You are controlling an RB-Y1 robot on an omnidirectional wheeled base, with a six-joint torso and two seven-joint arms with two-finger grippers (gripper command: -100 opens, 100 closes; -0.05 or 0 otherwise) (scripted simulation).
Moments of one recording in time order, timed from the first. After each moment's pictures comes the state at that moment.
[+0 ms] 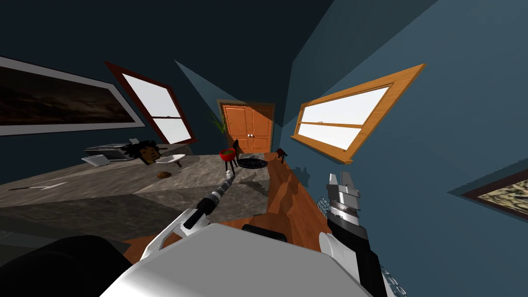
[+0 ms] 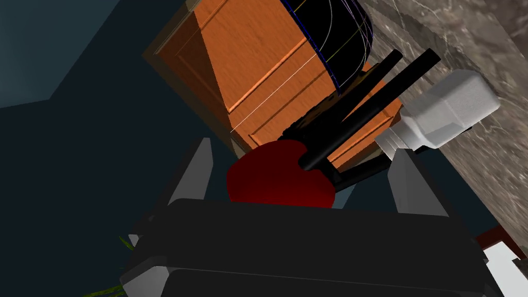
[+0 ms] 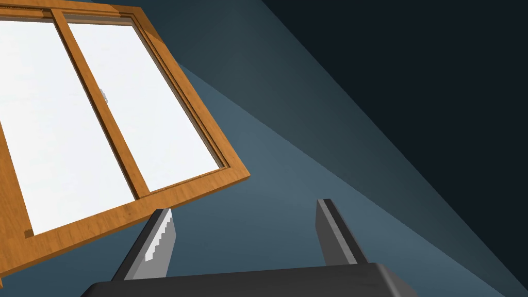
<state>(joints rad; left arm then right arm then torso) 0.57 0.45 -0.04 -2.07 -0.18 0.09 -0.18 0.54 0.01 -0.07 -2.25 -0.12 -0.50 0.17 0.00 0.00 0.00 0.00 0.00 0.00</state>
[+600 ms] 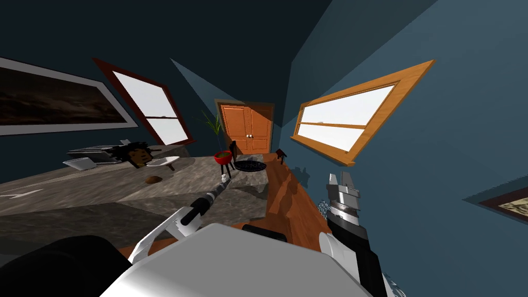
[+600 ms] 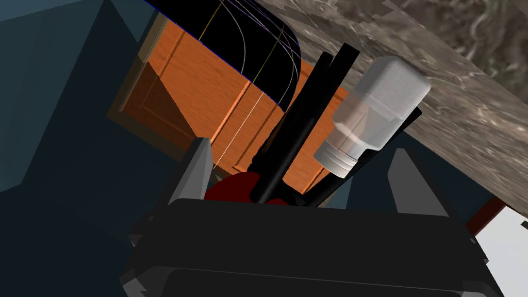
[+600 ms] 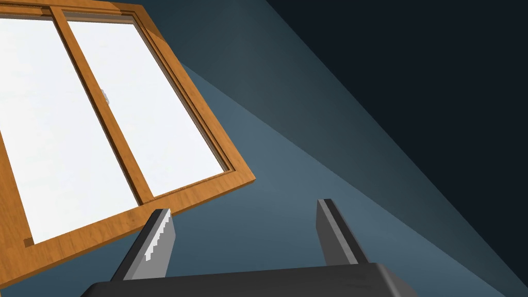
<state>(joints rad) 0.58 0.57 -0.02 -2.03 -0.18 0.25 -0.24 0.54 0.01 -0.07 -2.25 -0.12 -0.50 0.17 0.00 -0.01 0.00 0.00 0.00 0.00</state>
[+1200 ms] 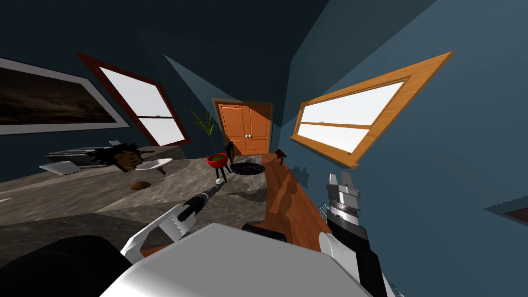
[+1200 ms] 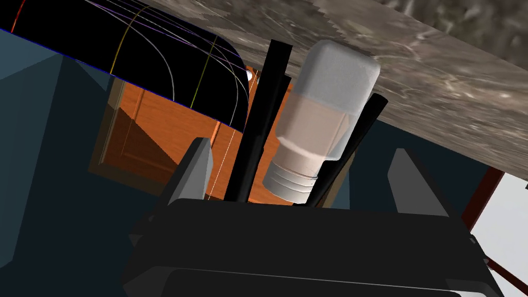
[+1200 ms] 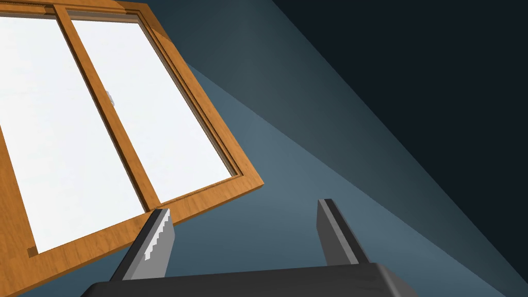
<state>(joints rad) 0.59 0.69 0.00 -2.00 -0.17 0.38 -0.29 0.54 0.01 -0.07 -2.25 -0.12 -0.50 0.17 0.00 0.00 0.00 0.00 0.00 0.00</state>
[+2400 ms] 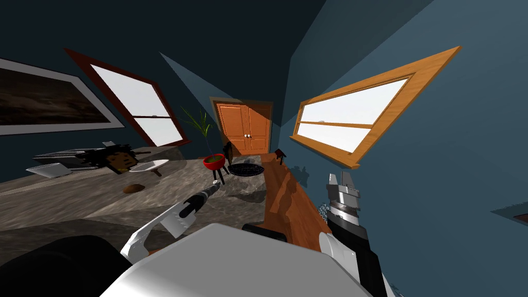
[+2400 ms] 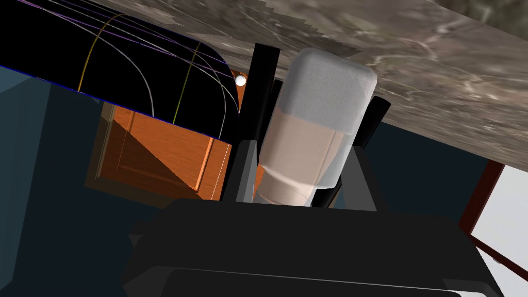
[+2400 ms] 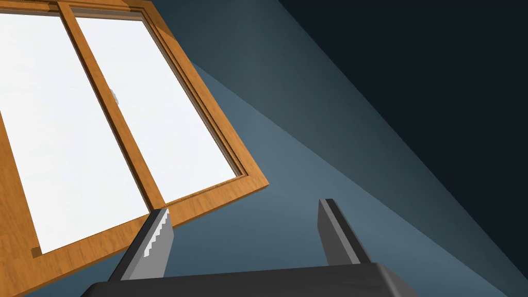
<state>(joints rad) 0.56 0.71 0.01 -1.94 -0.17 0.39 -0.30 0.54 0.01 -0.07 -2.25 -0.12 -0.50 0.17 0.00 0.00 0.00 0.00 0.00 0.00</state>
